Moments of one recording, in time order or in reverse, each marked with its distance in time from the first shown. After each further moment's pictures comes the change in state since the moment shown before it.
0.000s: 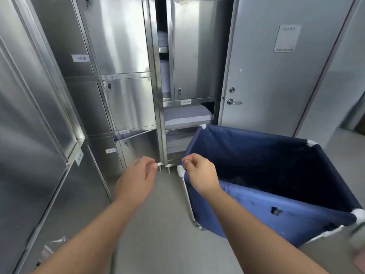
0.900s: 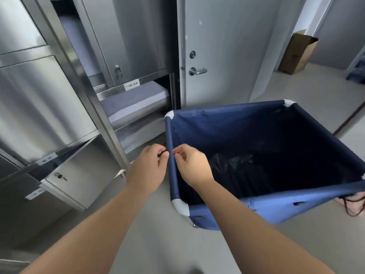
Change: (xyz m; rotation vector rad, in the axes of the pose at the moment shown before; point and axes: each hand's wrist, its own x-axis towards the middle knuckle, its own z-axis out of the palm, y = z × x) left_hand 0.384 -0.072 0.210 -0.091 -0.402 0.302; right_hand 0.322 0.101 0.108 -0.193 0.262 0.234
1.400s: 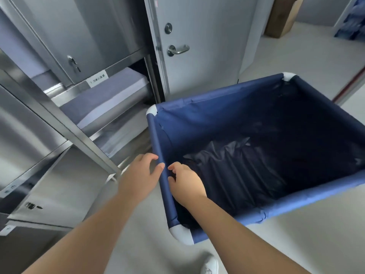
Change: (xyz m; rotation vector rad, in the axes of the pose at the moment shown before) left_hand 0.119 -0.054 0.085 0.106 -0.280 0.010; right_hand 0.079 0.089 0.063 -0.175 -0.161 0.246
